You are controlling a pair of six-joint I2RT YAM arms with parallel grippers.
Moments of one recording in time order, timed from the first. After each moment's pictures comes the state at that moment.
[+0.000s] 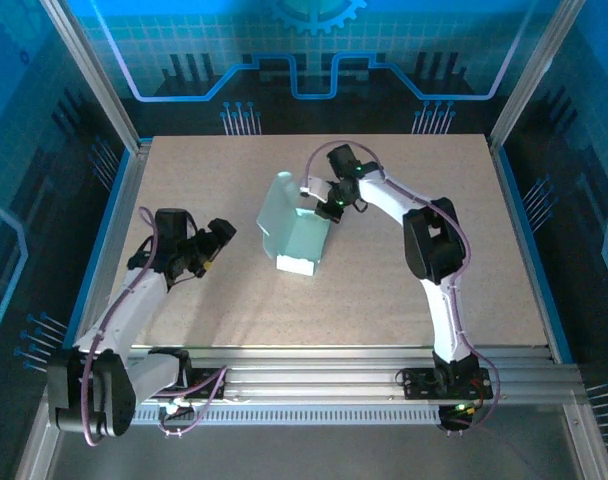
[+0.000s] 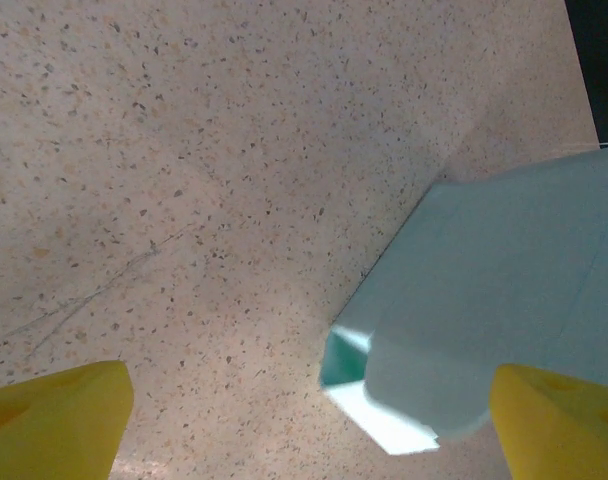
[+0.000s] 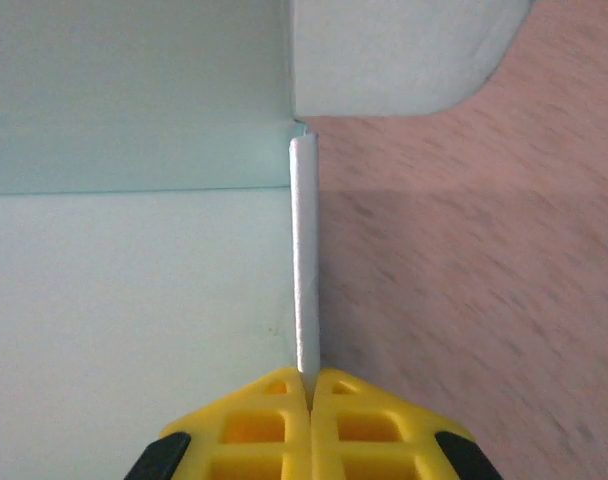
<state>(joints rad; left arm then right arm) -0.03 1.11 0.70 -0.42 0.32 -0.93 0.43 2.22 1.78 -0.66 -0.30 -0.70</state>
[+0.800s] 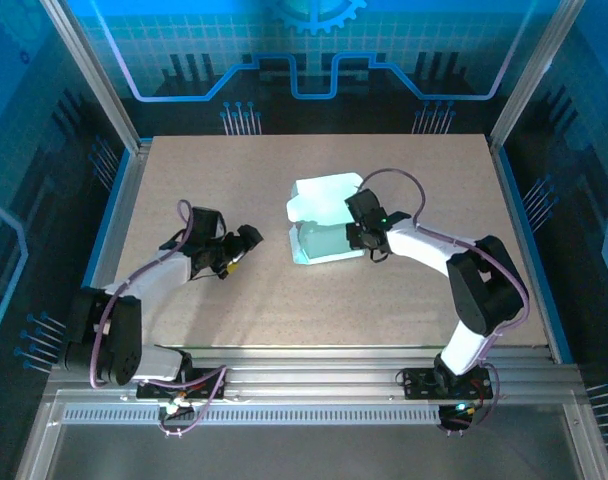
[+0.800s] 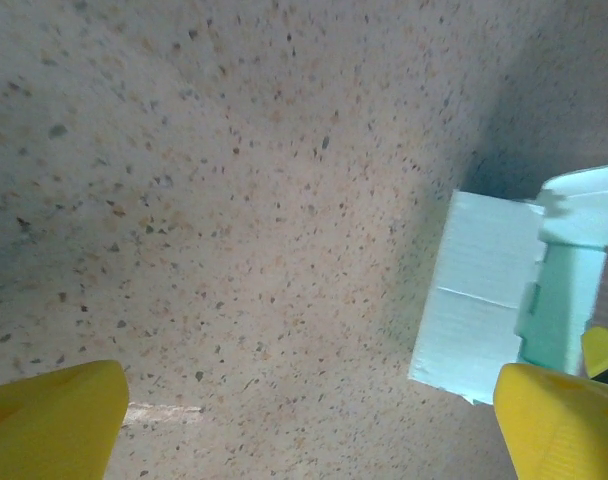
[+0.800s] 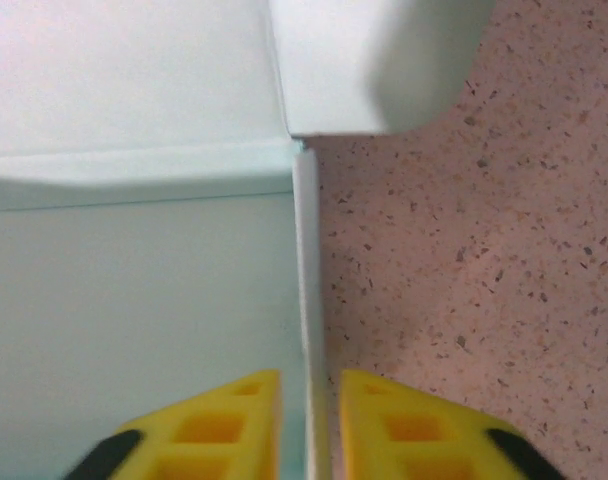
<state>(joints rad) -0.18 1.38 0.70 -0.26 0.35 -0.92 0.51 1.70 1.06 -0.39 0.22 0.38</state>
